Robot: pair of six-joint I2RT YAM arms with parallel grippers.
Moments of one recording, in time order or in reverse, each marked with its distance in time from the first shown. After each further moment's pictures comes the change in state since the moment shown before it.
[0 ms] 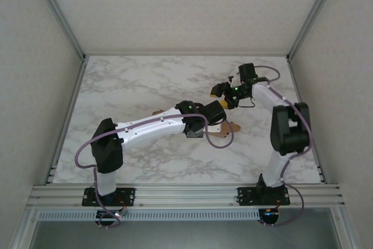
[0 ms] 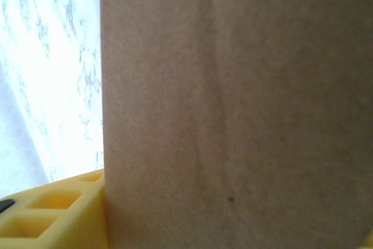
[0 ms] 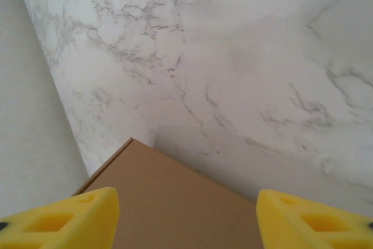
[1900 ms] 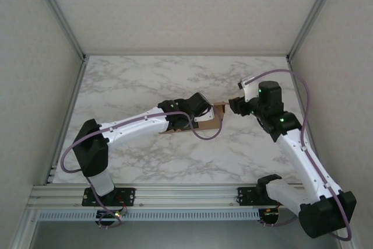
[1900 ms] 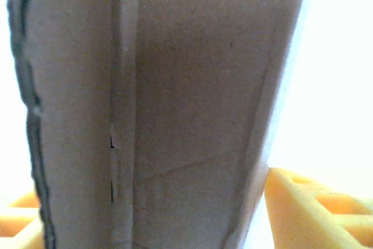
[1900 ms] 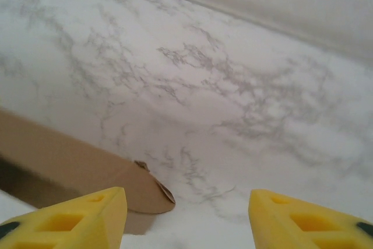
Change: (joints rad) left arm 0.119 -0.152 -0.241 0.344 0.025 0.004; right arm 0.102 -0.878 -0.412 0.121 0.588 -0.847
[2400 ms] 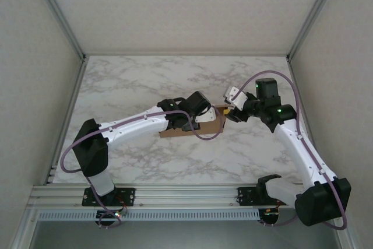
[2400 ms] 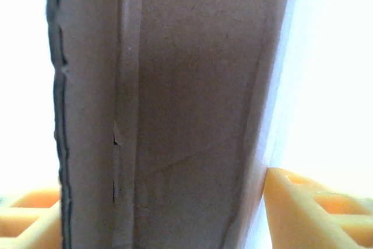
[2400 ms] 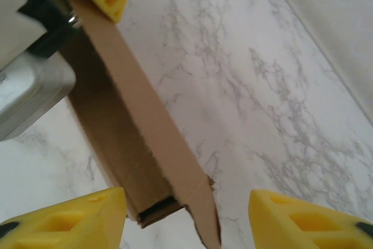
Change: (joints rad) left arm 0.004 0.000 0.006 -0.004 0.080 0.018; right arm -0.040 0.127 0.077 -0.171 -0.298 -0.591
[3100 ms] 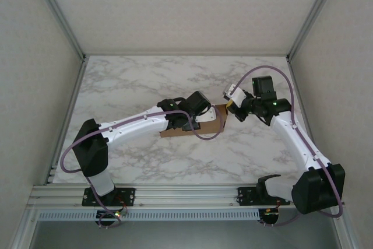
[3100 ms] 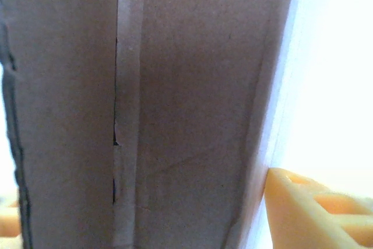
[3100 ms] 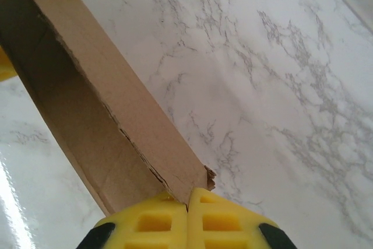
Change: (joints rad) left arm 0.002 0.000 0.000 0.008 0.000 -0.002; right arm -0.008 0.100 0.026 -0.011 0.028 0.132
